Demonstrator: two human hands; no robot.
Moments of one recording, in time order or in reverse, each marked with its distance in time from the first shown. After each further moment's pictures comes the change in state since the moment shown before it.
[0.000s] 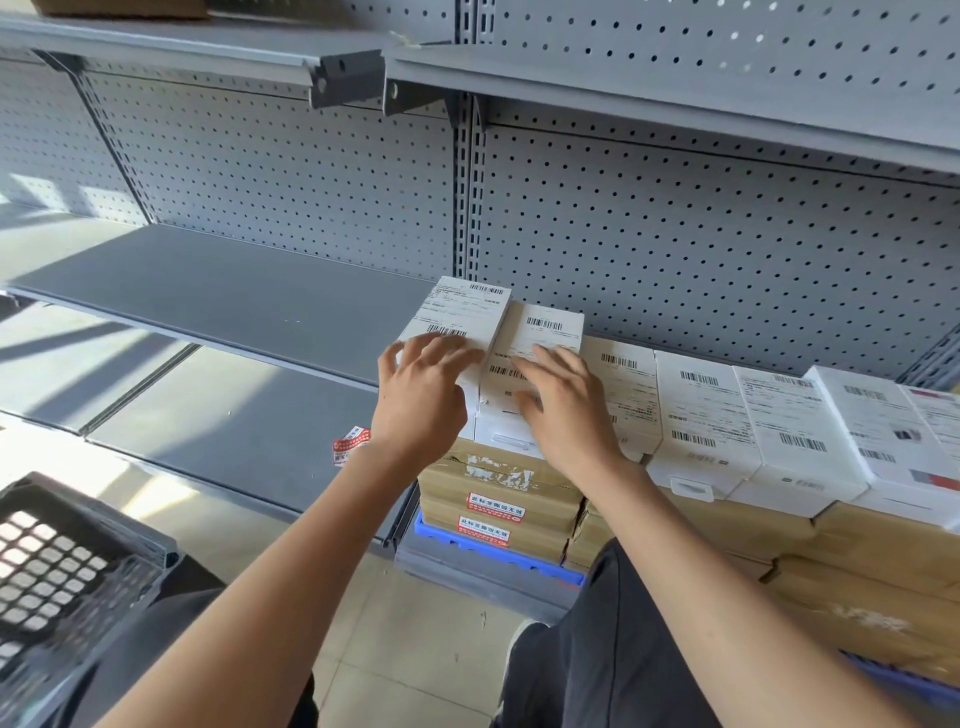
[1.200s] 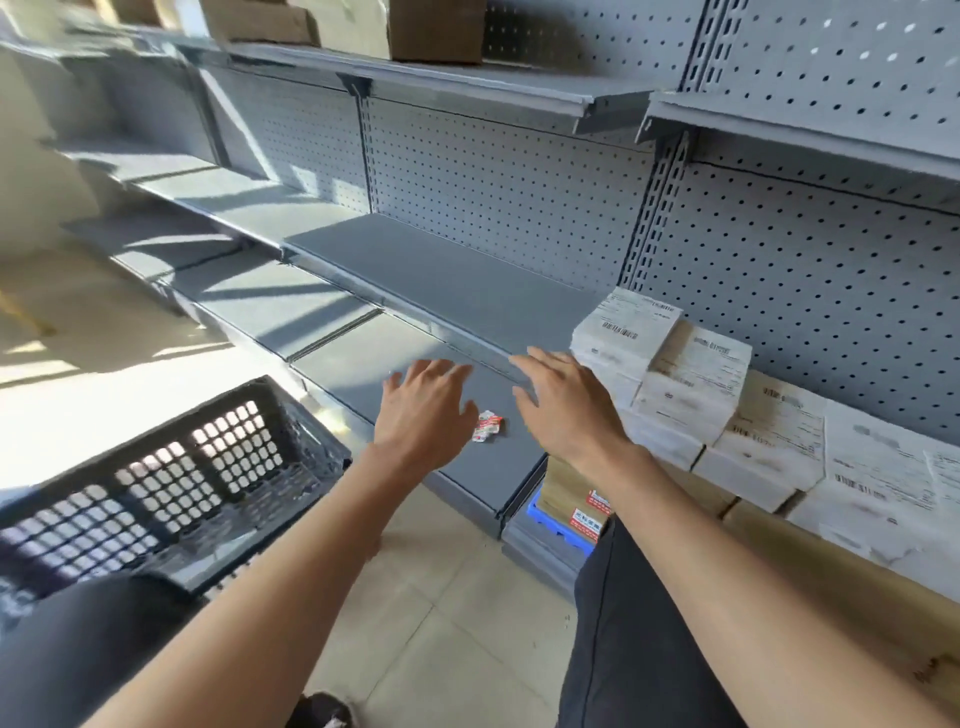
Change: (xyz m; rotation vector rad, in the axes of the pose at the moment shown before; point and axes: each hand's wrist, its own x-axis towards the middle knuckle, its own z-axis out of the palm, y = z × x) left_hand -0.119 -0.079 -0.110 0.264 -0.151 -0.403; right_hand -0.017 -0.163 0.016 -0.025 -0.224 -0.351
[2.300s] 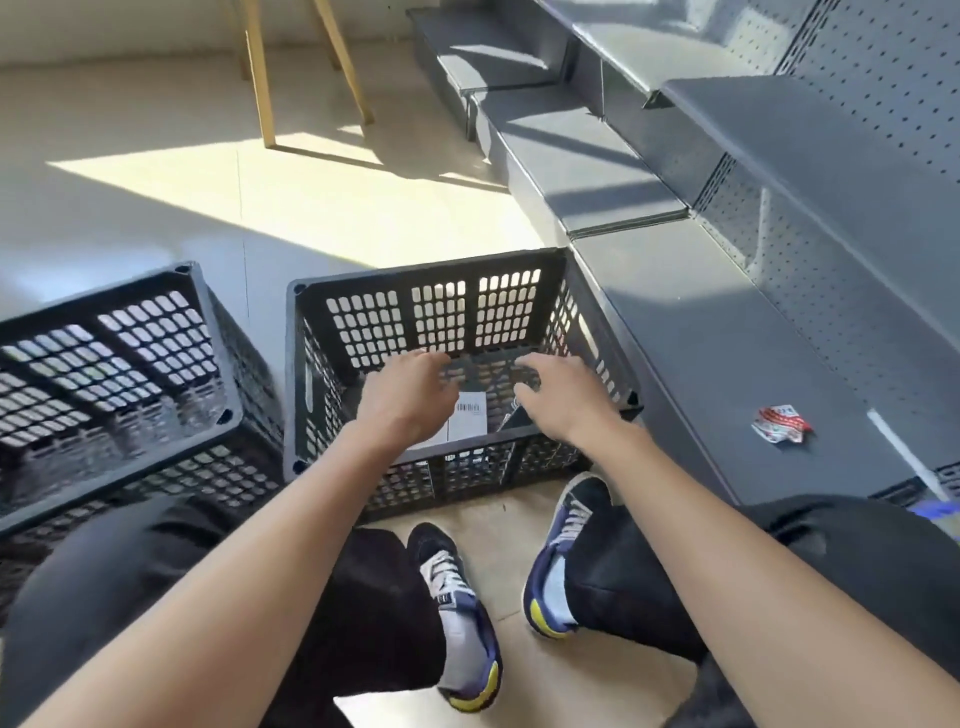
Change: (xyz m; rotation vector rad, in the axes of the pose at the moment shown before) left_hand -0.171 -0.339 0.033 -0.123 -0.149 -0.781; right_hand 0.066 -0.290 0.250 0.167 -0.632 -0.272
